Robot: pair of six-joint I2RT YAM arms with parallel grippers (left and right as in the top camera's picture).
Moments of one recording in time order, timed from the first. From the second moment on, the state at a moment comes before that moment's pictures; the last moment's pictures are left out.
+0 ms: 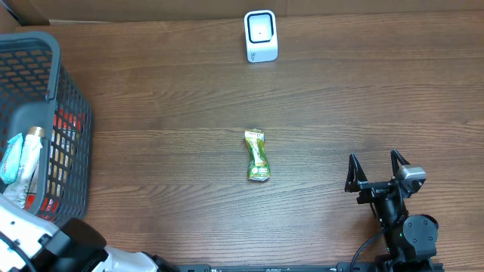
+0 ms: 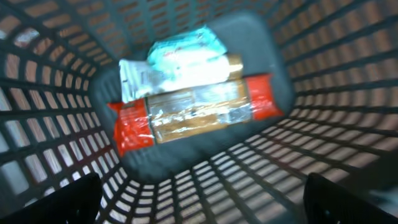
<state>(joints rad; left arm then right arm) 0.88 1.75 2.20 -1.55 0.00 -0.38 0.14 0.01 0.02 -0.04 -0.02 0.20</state>
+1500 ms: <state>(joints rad) 0.81 1.85 1.29 -0.60 -0.03 0.39 0.14 0.01 0.02 -0.03 -0.02 0.20</state>
